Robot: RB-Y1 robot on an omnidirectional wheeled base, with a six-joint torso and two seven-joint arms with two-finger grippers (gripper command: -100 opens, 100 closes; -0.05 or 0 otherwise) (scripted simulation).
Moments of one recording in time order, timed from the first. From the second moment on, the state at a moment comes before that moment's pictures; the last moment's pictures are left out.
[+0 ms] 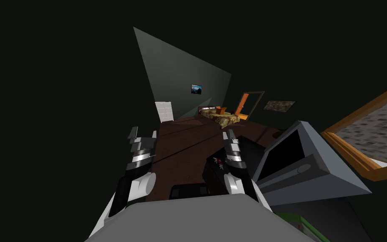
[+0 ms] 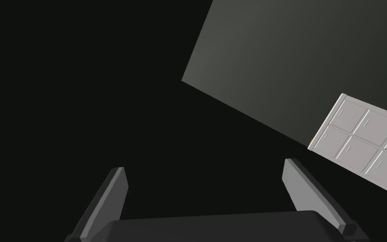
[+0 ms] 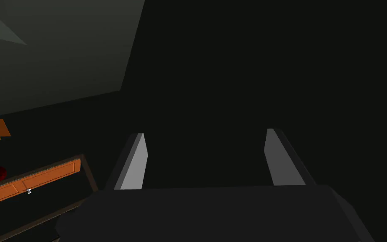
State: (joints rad) left arm 0.46 -0.05 -0.01 -2.21 0.11 -0.47 0.17; right arm 0.53 0.01 0.04 -2.24 0.10 -0.51 0.02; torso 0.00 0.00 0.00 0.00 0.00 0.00
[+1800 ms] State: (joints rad) left arm 0.46 -0.05 -0.01 -2.21 0.11 -0.47 0.17; right arm 0.40 -0.21 -0.10 -1.87 -0.17 -0.17 -0.03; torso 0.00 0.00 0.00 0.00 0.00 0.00
